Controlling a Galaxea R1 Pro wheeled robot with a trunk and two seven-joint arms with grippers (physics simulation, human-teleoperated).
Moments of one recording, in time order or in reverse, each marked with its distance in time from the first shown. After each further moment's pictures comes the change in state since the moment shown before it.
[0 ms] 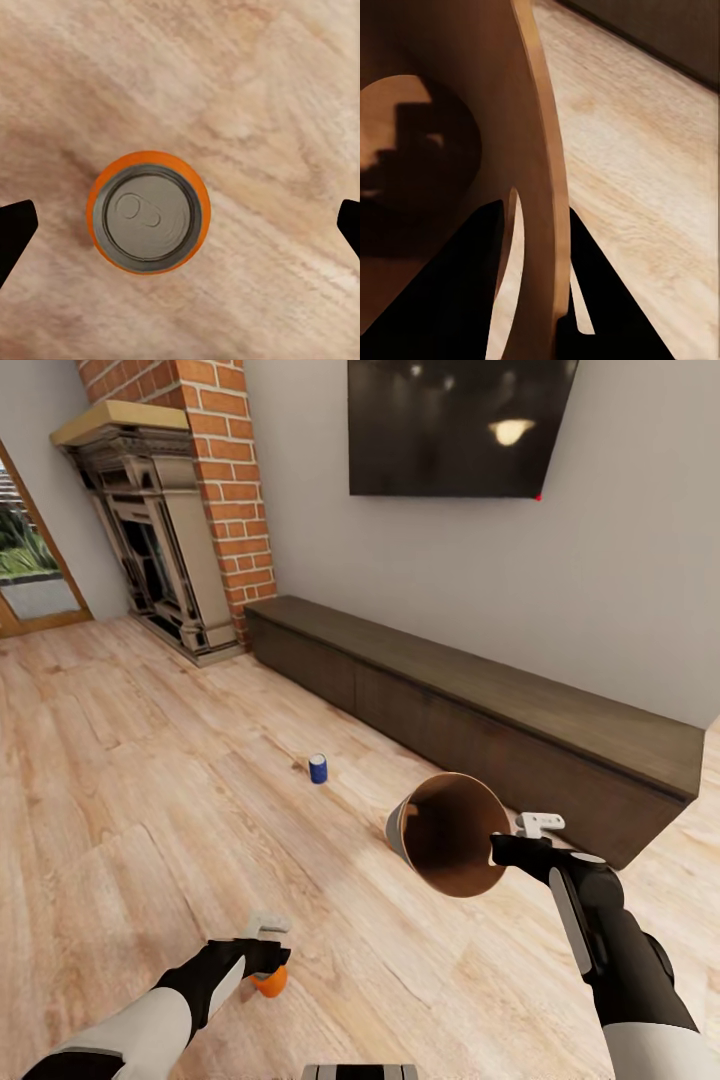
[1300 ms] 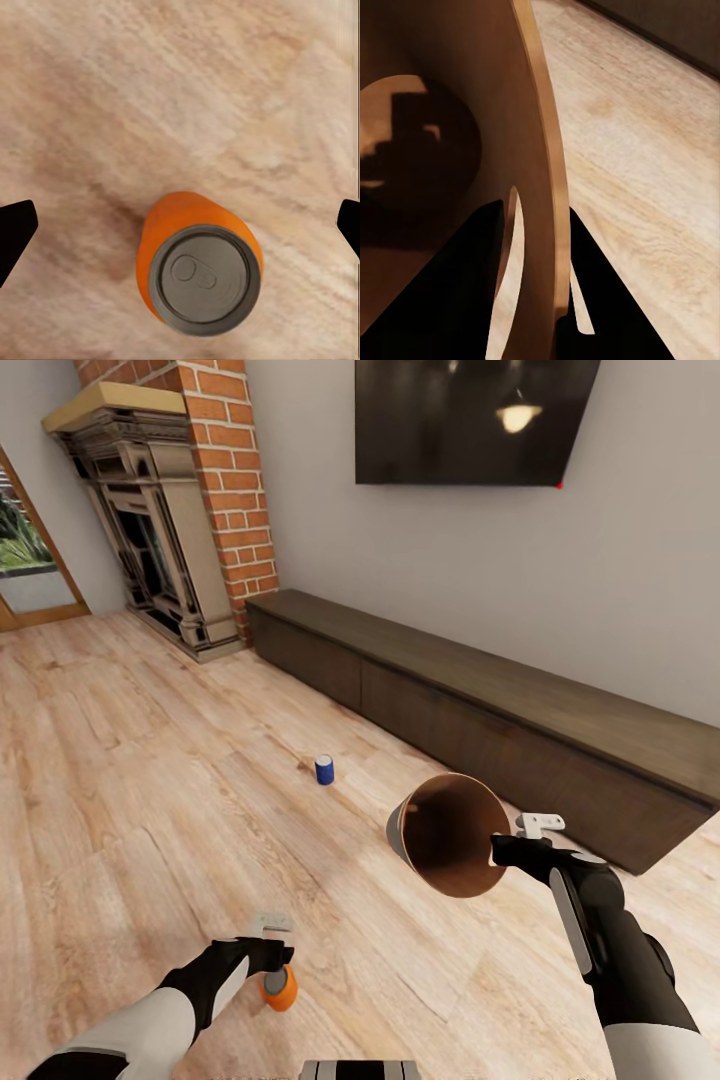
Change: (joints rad) left arm 0.000 -0.011 -0.002 0.000 -0.008 -0.017 0.006; right arm 0.002 -0.001 0.000 0.000 -0.005 0.000 0.000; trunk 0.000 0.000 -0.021
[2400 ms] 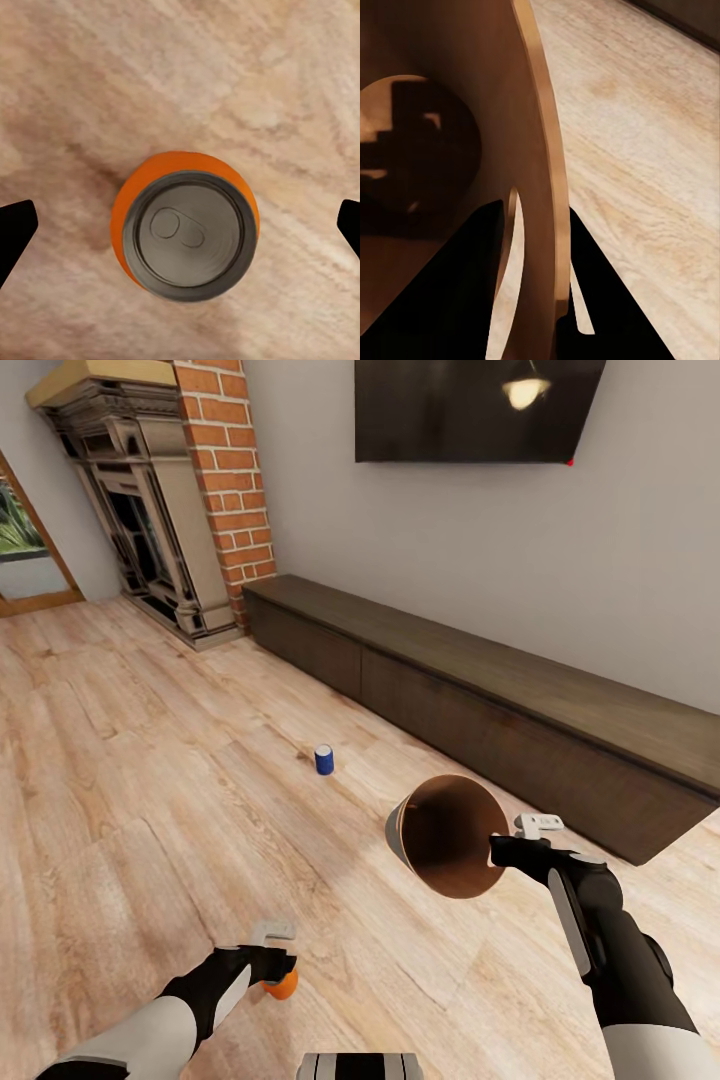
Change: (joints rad) left arm 0.020 -0.009 -0.002 0.000 0.002 0.000 0.000; right arm 0.001 0.003 0.004 0.000 0.000 0.000 0.000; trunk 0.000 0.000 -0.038
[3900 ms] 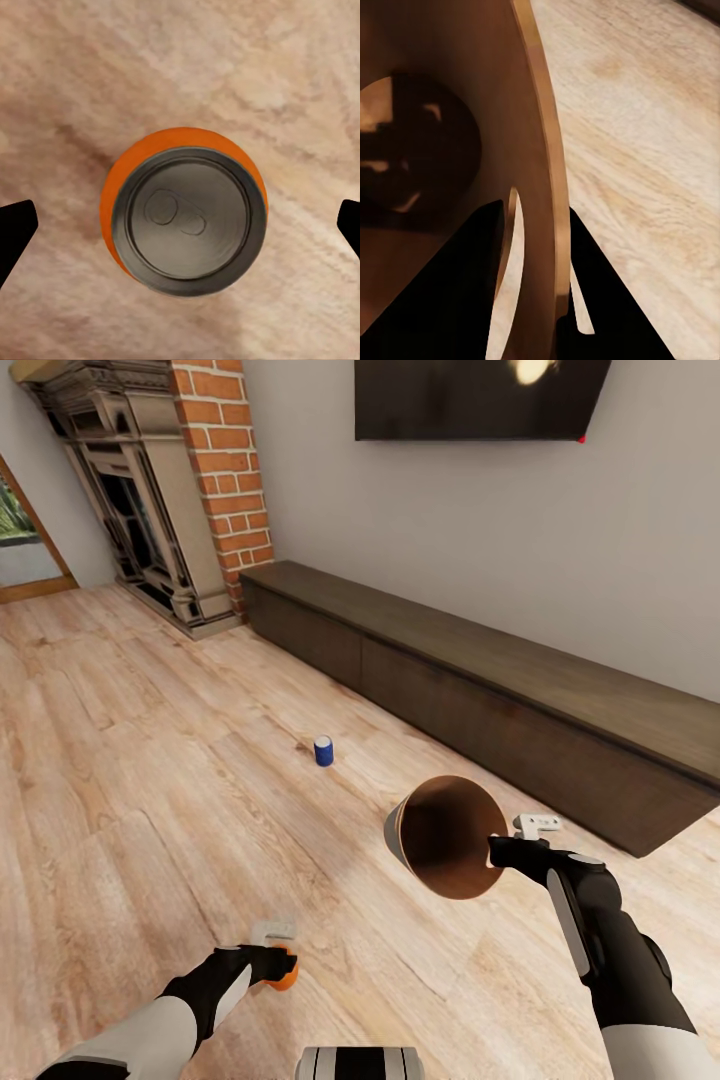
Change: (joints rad) left arm 0.000 -0.001 -0.001 0.000 -0.001 -0.003 0.000; right arm 0.002 0.003 0.003 0.001 -0.002 0.000 -0.001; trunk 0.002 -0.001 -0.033
